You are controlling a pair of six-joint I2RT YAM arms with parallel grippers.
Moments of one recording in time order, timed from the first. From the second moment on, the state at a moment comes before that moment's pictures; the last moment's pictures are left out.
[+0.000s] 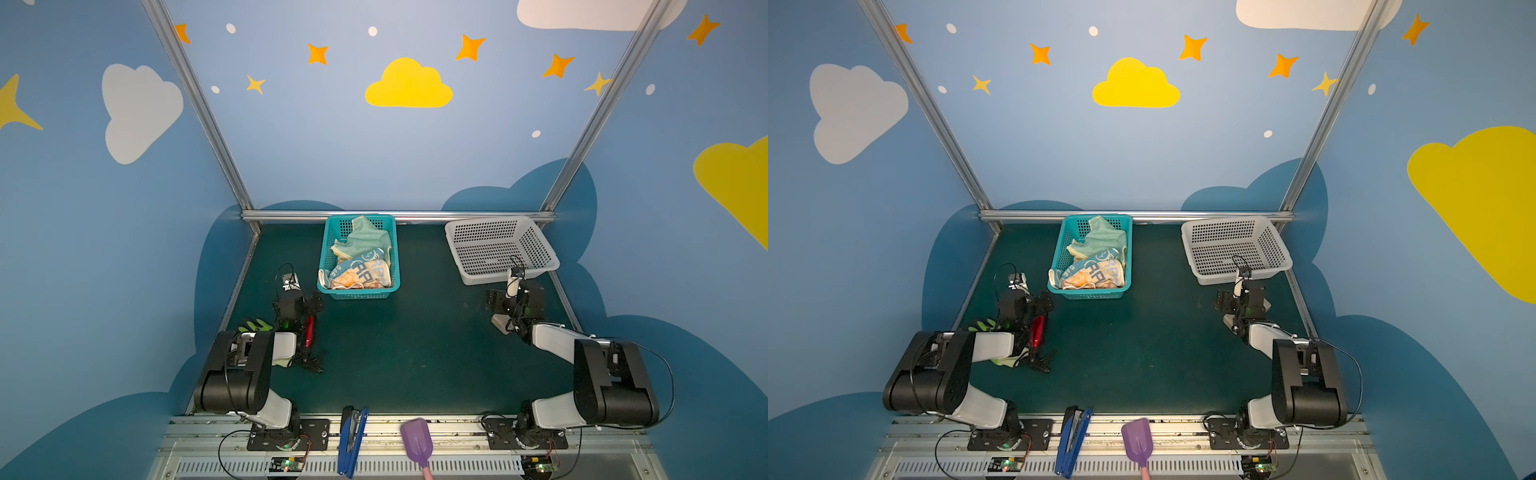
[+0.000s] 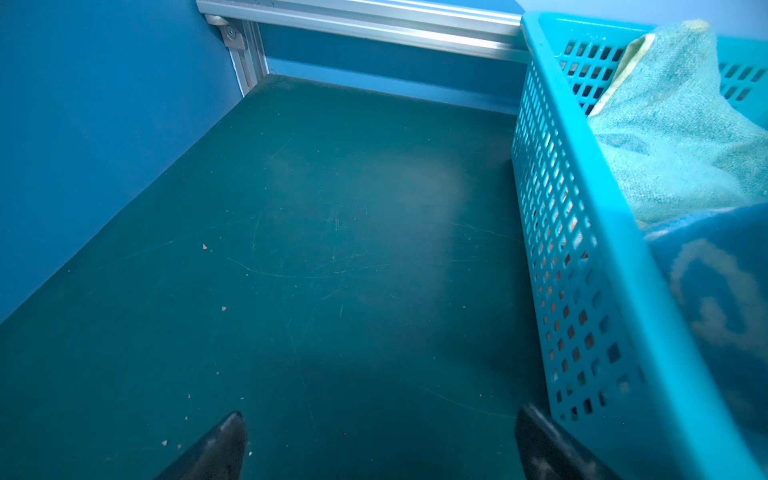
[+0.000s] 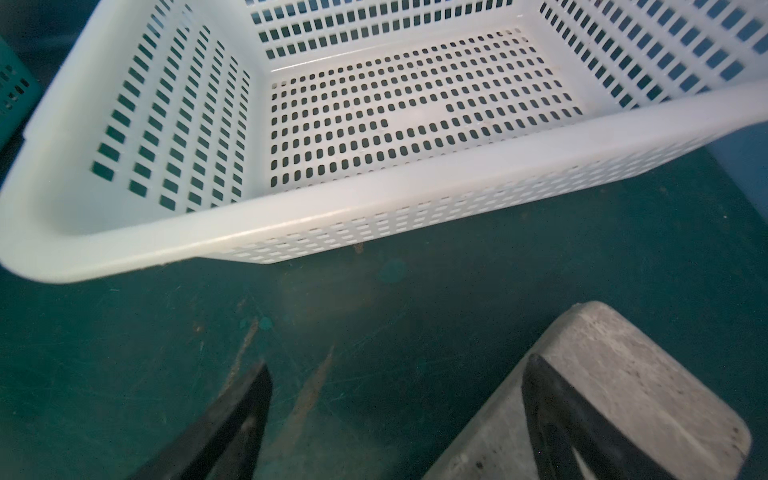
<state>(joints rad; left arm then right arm) 0.00 1.53 0.40 0.66 -0.19 -0.19 0.02 1.45 0.54 0.31 -0.03 0.07</state>
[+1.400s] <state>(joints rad) -0.29 0.89 0.61 -0.15 -0.20 -0.51 0.31 1.07 0.85 -0.36 -0.08 0.23</state>
